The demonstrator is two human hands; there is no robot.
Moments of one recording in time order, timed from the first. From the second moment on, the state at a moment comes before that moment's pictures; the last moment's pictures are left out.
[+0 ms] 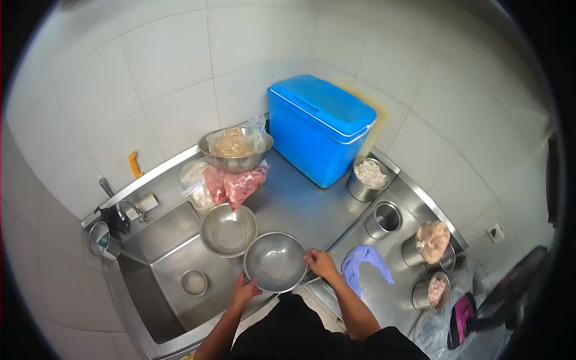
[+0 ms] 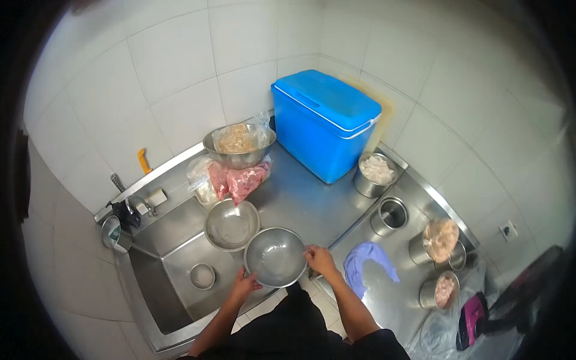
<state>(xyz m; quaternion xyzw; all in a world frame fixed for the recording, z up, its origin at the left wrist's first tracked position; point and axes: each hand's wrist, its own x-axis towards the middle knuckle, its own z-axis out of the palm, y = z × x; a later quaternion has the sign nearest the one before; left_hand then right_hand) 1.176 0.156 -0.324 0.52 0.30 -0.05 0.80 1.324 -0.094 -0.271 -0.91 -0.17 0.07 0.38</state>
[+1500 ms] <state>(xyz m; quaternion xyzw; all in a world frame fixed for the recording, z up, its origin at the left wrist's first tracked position) 1.316 0.261 -0.165 0.45 0.24 0.26 0.82 1.589 0.102 -0.176 -0.51 -0.03 0.39 0.77</state>
